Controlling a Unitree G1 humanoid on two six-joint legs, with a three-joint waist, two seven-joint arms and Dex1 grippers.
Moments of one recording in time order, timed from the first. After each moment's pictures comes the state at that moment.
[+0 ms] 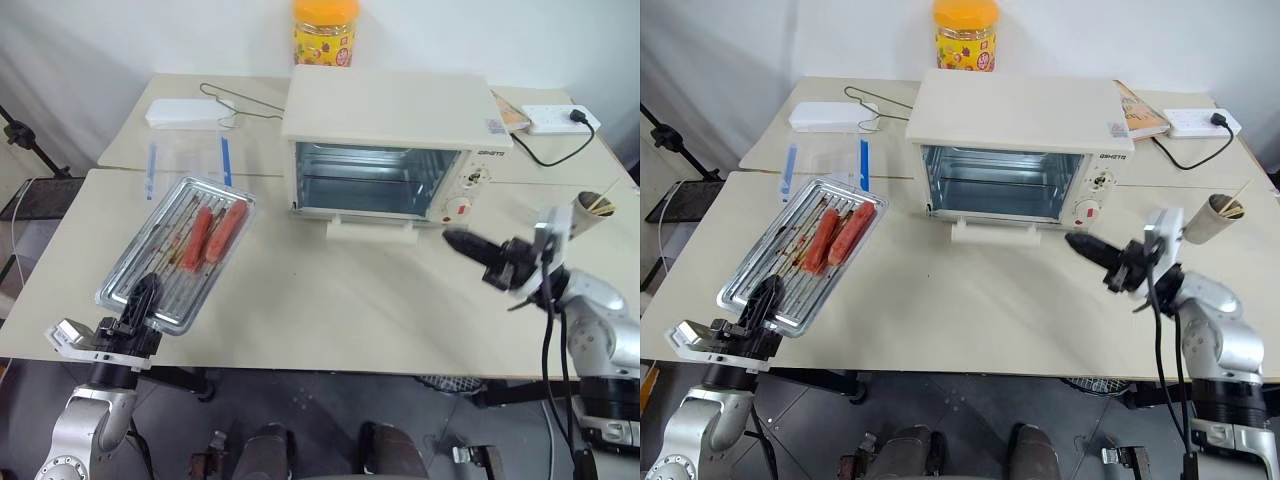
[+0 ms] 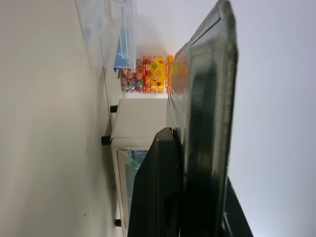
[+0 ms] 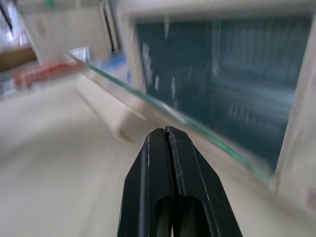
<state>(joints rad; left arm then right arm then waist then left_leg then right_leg) 0.10 0.09 0.80 -0.28 -1.94 0.88 0.15 -0.38 -0.64 -0.29 0.04 0.75 0.35 1.04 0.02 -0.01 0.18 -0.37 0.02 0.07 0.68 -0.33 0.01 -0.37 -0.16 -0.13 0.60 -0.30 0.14</state>
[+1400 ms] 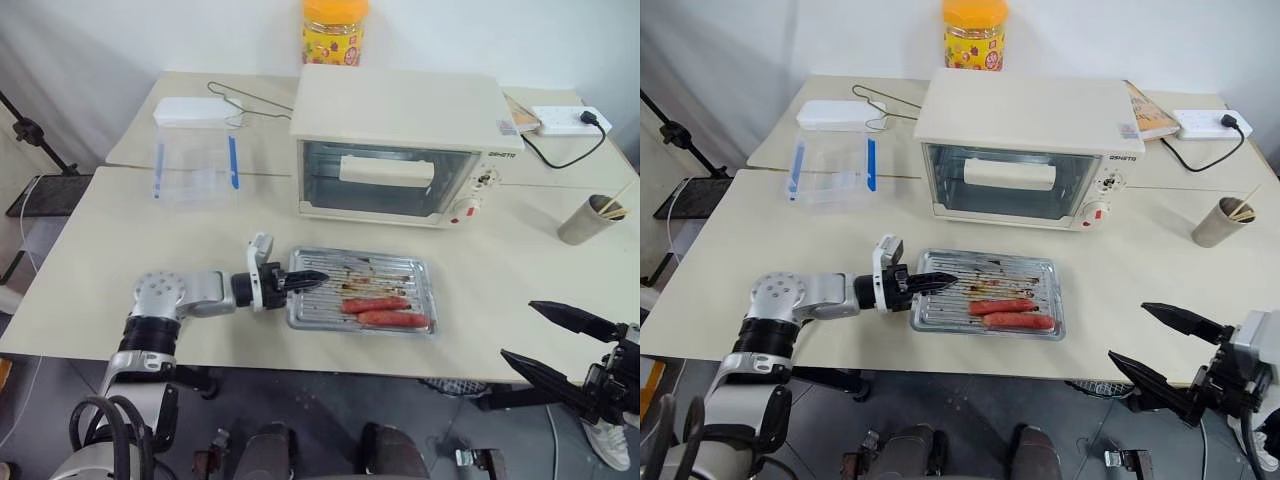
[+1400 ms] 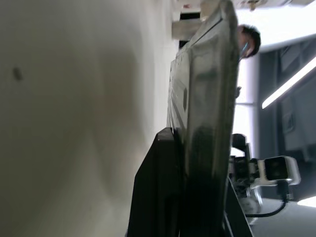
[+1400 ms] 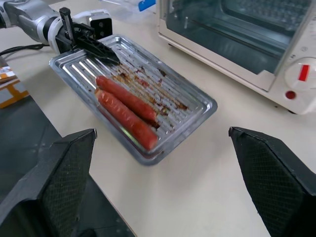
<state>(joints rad) -0.72 0.39 0.06 0.53 -1.43 1.40 -0.20 0.57 -0.70 -0.81 -0.63 0.84 0.39 1.04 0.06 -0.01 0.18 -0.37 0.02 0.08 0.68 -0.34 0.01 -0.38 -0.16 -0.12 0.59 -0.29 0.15</state>
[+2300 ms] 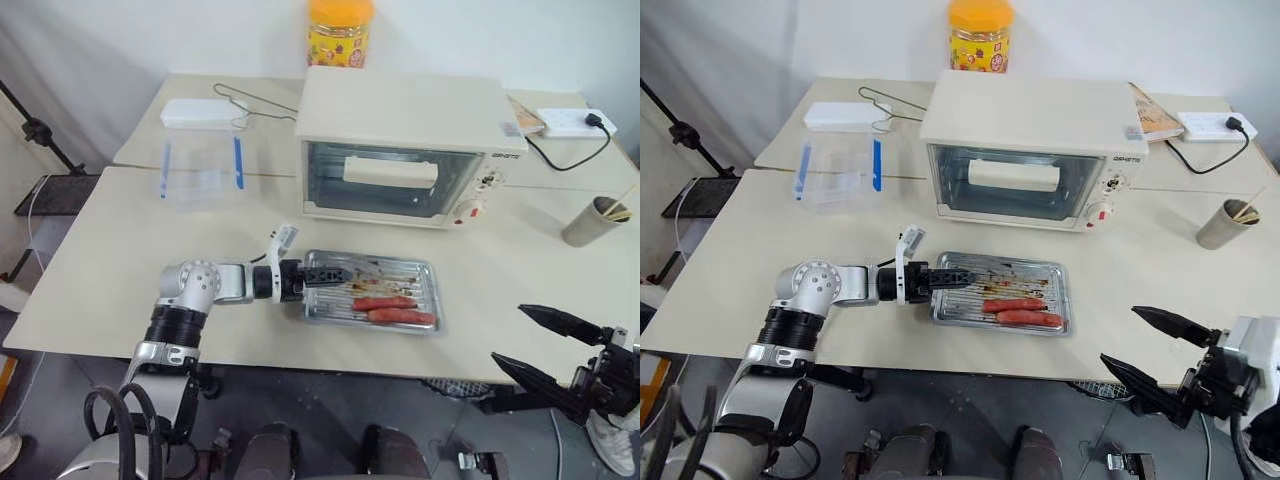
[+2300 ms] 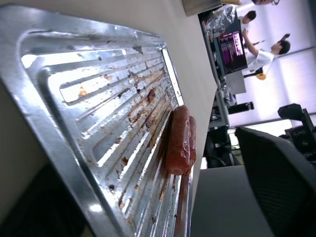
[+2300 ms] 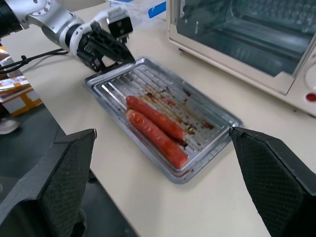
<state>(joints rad) -0.64 0.43 -0.06 0.22 -0.80 1.09 -0.66 0.49 -0.69 -0.68 -0.59 0.80 0.35 1.06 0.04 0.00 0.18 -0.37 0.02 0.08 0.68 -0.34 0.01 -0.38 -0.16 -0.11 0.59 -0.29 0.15</state>
